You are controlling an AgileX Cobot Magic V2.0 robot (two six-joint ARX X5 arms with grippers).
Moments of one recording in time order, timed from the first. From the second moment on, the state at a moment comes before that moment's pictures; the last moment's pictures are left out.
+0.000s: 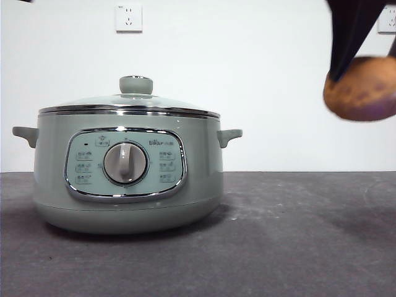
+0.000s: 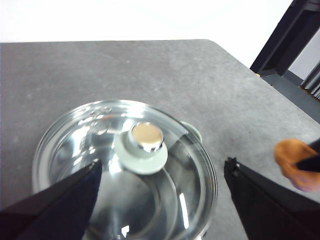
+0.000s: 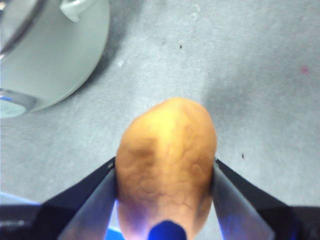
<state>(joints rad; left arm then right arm) -0.17 0.87 0.94 -0.44 0.51 -0.12 0.56 1.09 1.05 -0.97 0.06 0.30</state>
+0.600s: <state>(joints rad) -0.53 1.19 0.94 -0.15 0.00 -0.07 0.56 1.03 1.05 -1.06 0.06 0.36</state>
